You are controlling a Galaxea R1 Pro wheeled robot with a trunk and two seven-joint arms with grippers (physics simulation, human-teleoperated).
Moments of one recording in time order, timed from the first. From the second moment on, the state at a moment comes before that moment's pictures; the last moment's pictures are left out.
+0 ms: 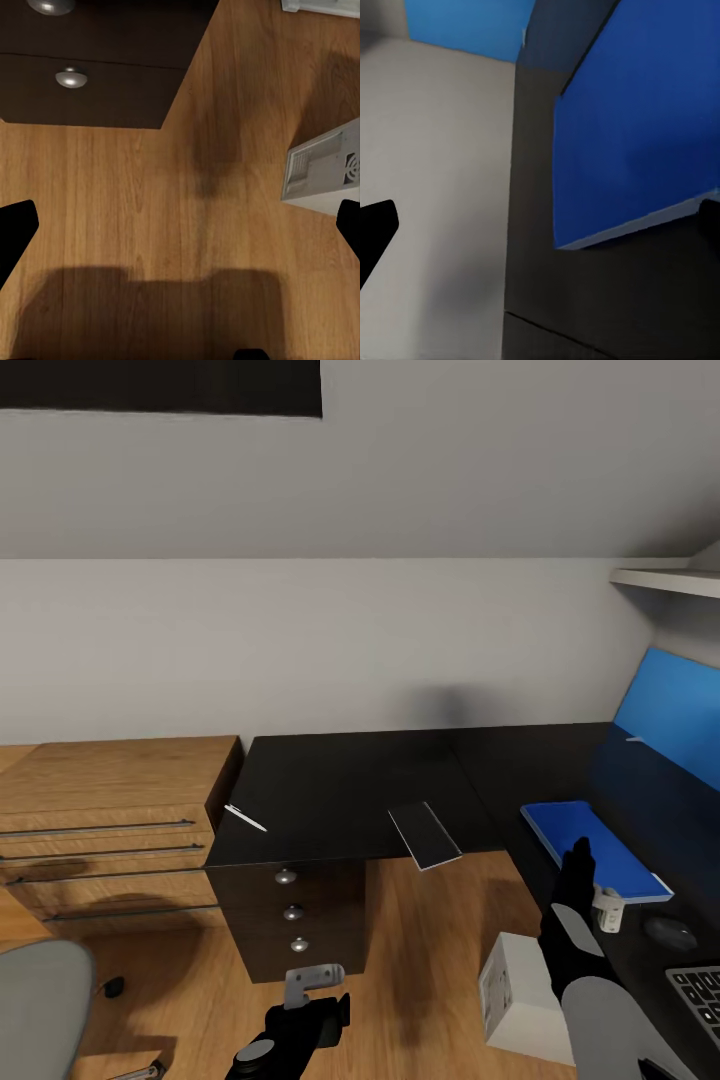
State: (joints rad) left arm -0.18 0.12 -0.79 -1.48 0.90 0.36 0.80; right arm -0.69 0.00 -0.60 -0.58 -1.23 -0.39 0.30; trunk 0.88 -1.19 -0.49
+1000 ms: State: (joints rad) left arm -0.18 0.12 -0.79 -1.48 0.90 0.36 0.80; right arm -0.69 0.07 -0.56 -0.54 -1.23 -0.39 0.30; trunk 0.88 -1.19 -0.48
